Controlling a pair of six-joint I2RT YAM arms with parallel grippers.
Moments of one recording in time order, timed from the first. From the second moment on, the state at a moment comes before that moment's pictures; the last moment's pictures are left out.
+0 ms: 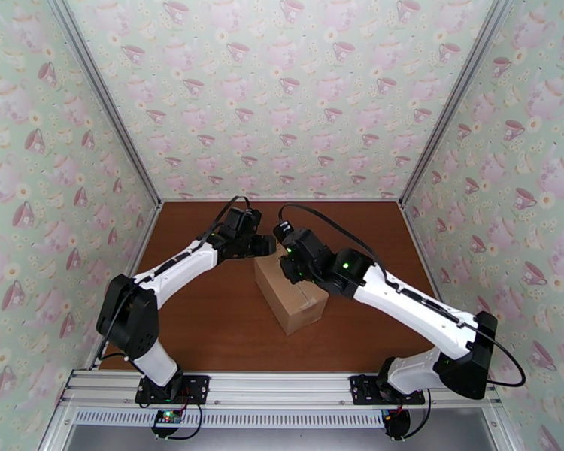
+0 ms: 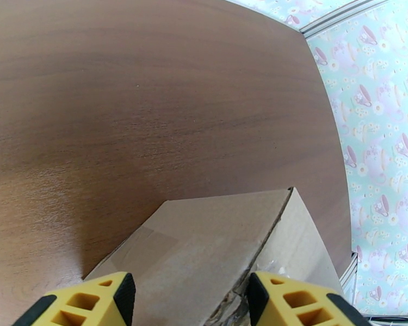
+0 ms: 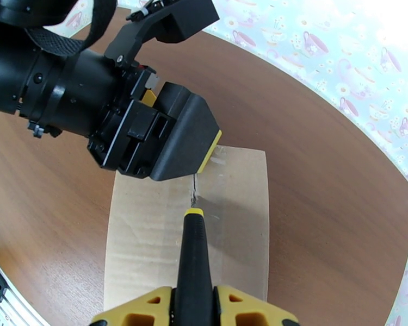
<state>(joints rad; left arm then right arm) -0.50 1.68 1.30 -0.42 0.26 -0.46 0.96 1.40 1.42 -0.84 0.32 0.17</state>
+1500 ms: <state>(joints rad) -0.50 1.70 1.33 -0.44 0.19 -0.44 0.98 1.23 1.28 -0.91 0.29 0.17</state>
